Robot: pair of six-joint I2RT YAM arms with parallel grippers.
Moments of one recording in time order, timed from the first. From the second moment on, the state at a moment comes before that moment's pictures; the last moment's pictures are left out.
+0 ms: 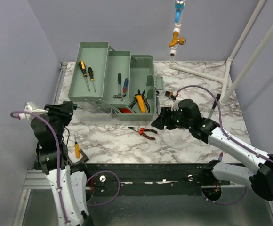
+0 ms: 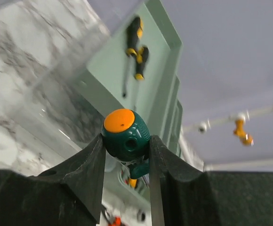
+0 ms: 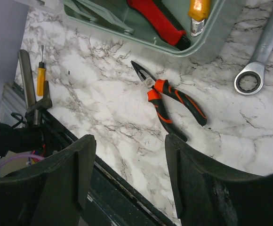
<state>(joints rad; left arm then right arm) 0.41 0.46 0.80 -0.51 0.15 -0.95 0.67 1.11 0.76 -0.22 -0.21 0.57</state>
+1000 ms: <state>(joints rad) -0.52 1.76 2.05 -0.94 -0.37 -0.30 0.67 0.74 0.57 -0.34 0.12 0.68</state>
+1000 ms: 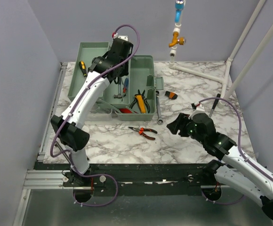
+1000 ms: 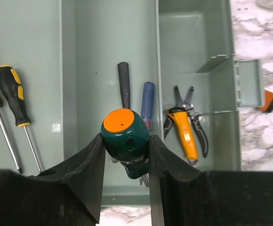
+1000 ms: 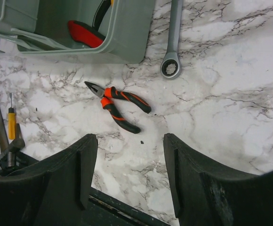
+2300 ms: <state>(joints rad) -0.55 1.59 1.89 -0.95 -0.33 -0.21 0.81 1.32 0.56 0.00 -0.07 0.48</state>
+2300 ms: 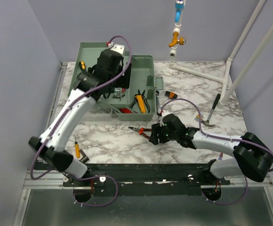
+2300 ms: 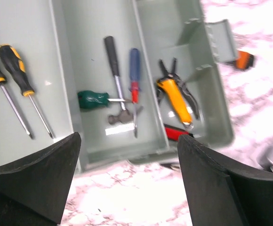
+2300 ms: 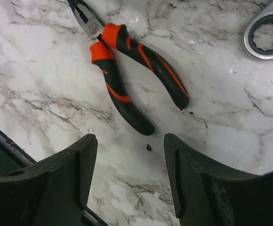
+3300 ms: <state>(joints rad) -0.58 0.66 1.03 -0.86 -0.11 -0.32 1.03 1.59 0.74 0.01 0.21 0.32</state>
